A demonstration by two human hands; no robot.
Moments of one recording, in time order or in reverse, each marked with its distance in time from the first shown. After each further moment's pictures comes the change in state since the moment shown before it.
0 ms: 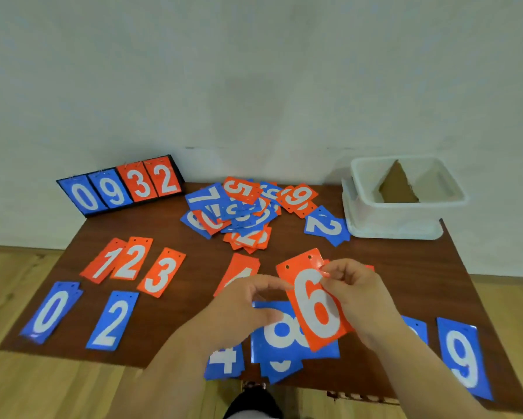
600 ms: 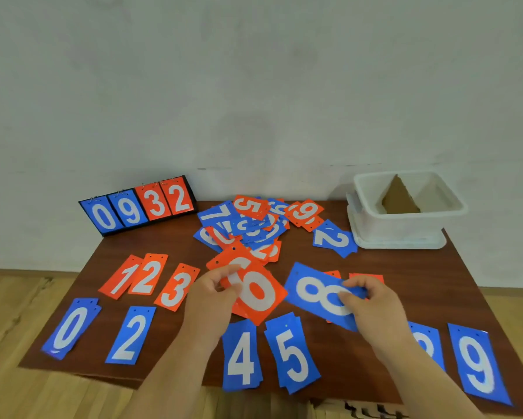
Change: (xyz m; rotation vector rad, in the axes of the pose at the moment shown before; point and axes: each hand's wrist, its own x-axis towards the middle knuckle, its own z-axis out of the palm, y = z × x) left_hand -0.017 -0.038 -0.033 -0.289 0.682 -0.041; right_hand -0.024 0.015 0.005 -0.046 0.140 -0.040
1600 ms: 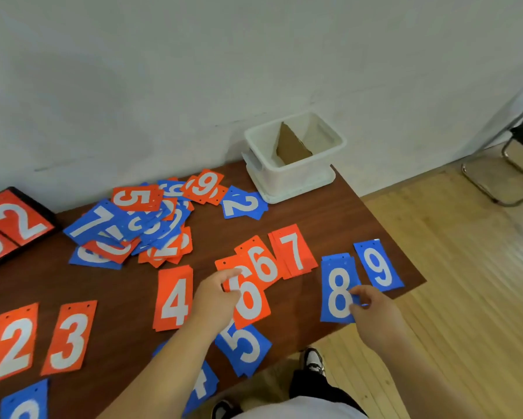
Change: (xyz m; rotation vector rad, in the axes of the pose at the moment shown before) left_hand 0.053 -0.052 0.132 0.364 -0.630 -0.041; right_hand -0.040 0.136 -0.062 -0.269 0.351 0.450
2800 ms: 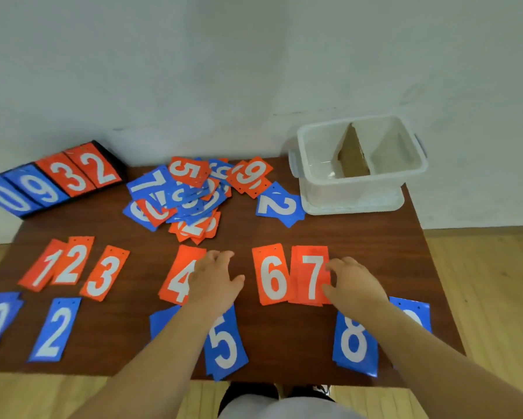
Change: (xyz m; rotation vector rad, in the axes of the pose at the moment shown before) left_hand 0.045 0.020 0.034 0.633 0.315 -0.200; right_hand 0.161 -0.100 0.010 -0.645 -0.435 -0.663
